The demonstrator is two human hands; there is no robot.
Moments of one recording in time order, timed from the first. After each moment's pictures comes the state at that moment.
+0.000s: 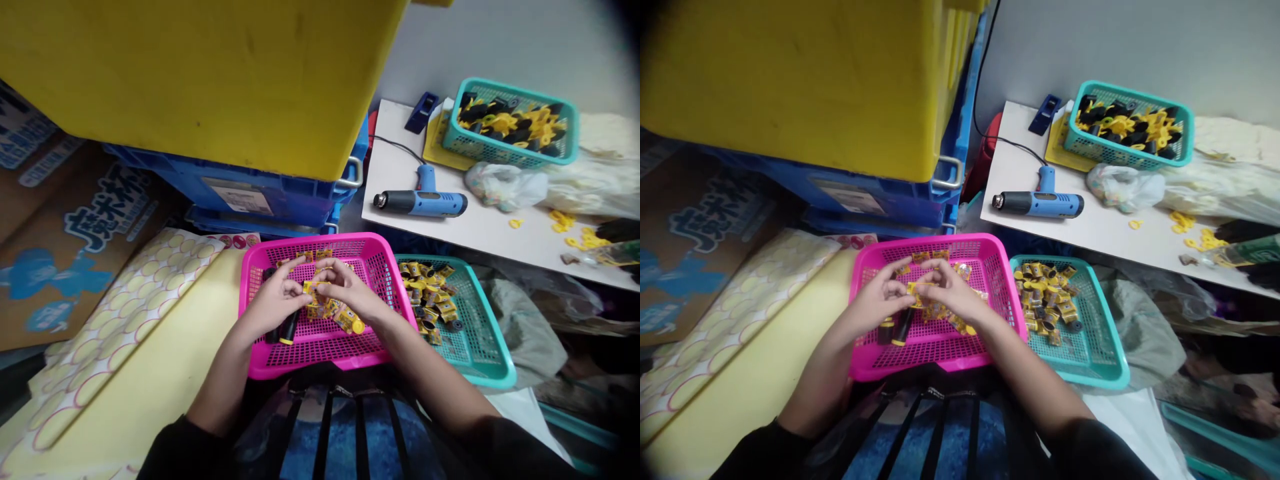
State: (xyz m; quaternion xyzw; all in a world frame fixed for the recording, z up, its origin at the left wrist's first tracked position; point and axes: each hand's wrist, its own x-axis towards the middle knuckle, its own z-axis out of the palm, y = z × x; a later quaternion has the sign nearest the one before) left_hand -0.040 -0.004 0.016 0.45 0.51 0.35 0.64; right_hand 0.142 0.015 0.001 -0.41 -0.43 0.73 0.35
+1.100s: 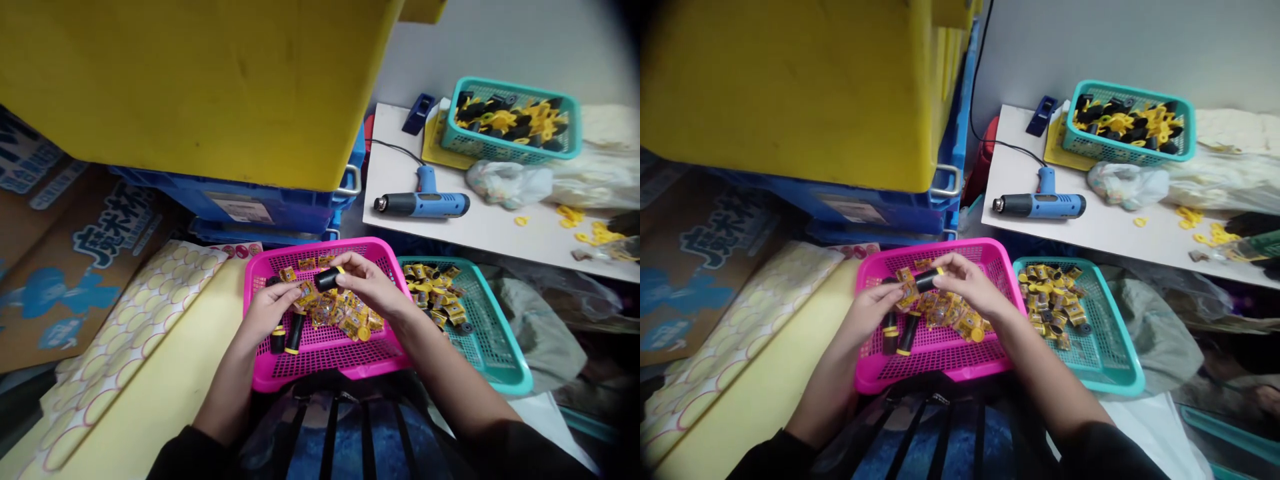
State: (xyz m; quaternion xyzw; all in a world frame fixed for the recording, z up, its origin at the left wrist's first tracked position) left_hand -0.055 0.000 -0.003 0.43 0.57 0.38 0.59; right_hand 0.167 0.036 0.017 -0.40 -0.46 0.71 0.37
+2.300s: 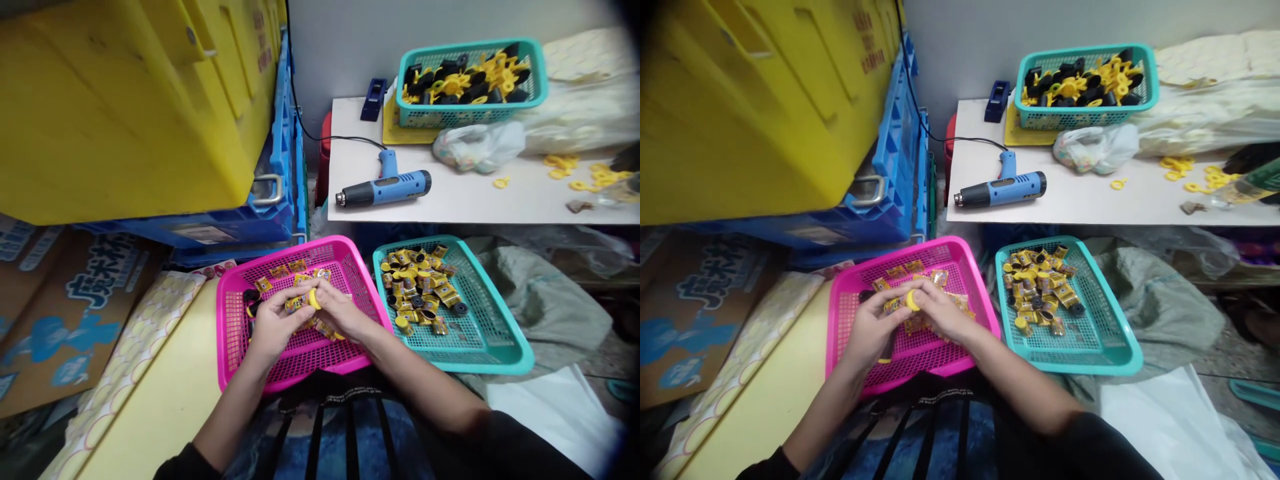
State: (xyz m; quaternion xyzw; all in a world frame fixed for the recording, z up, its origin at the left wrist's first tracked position) left_hand 0.041 -0.015 0.020 0.44 0.52 0.45 0.58; right_hand 0.180 -0.011 -0.021 -0.26 -0.32 0.78 0.47
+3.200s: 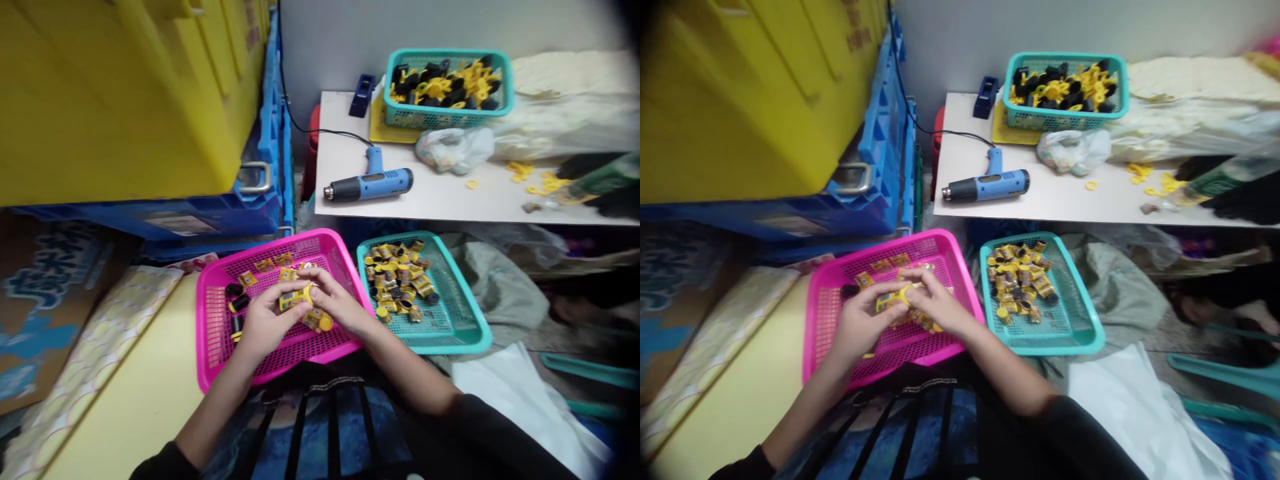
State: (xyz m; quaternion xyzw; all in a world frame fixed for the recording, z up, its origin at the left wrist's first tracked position) left_hand 0.046 -0.017 0.030 0.59 0.49 0.40 0.49; right_hand 0.199 -0.018 -0.004 -0.35 -0.44 0.70 0.44
